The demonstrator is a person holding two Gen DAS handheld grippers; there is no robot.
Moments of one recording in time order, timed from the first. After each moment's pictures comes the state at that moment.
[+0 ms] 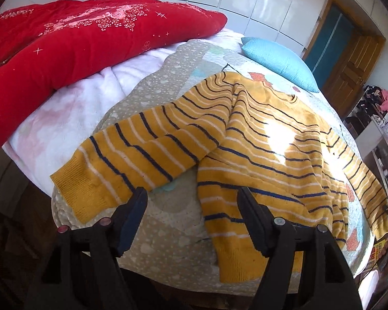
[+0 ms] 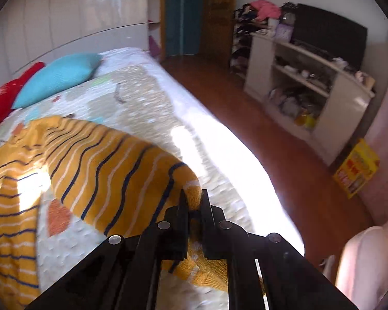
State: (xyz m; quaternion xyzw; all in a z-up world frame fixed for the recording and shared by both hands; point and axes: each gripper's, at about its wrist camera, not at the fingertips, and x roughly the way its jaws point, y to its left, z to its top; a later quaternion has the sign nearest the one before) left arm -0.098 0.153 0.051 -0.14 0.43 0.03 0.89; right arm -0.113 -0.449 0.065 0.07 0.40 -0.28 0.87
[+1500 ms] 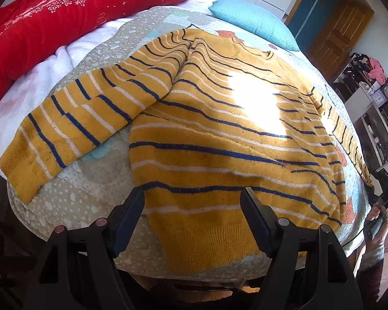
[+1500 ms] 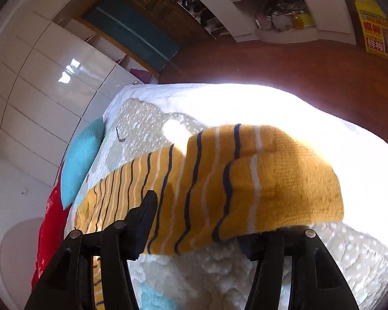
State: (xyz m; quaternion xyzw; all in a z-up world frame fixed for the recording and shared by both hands) left arm -0.081 0.088 0.020 -0.11 0.50 -0.03 0.86; right arm -0.126 -0.510 -0.004 0.46 0.28 -0.19 0.82
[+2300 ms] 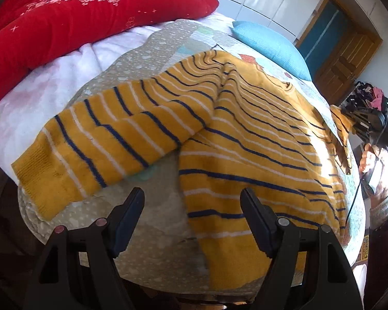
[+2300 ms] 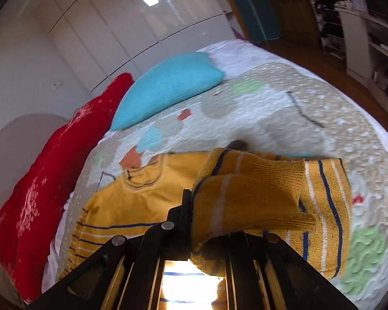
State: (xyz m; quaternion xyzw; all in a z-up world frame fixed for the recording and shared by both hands) left arm -0.081 0.154 0.018 -0.17 0.46 -0.01 0.87; right arm 0.121 -0.261 0.094 0.23 0.37 0.03 0.90
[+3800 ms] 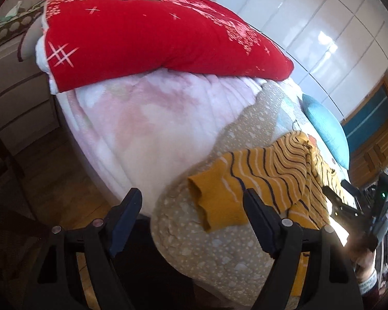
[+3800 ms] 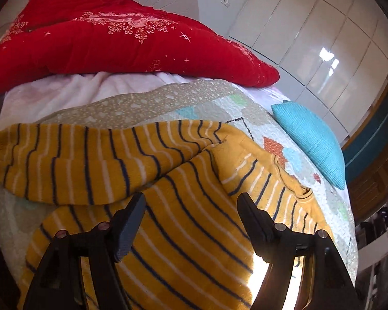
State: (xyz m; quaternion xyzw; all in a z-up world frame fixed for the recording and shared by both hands) left arm -0.163 0.315 0.025 -0.32 0.36 0.16 0.86; right arm 0.010 0.055 0.064 -0.28 0.31 0.22 0.88
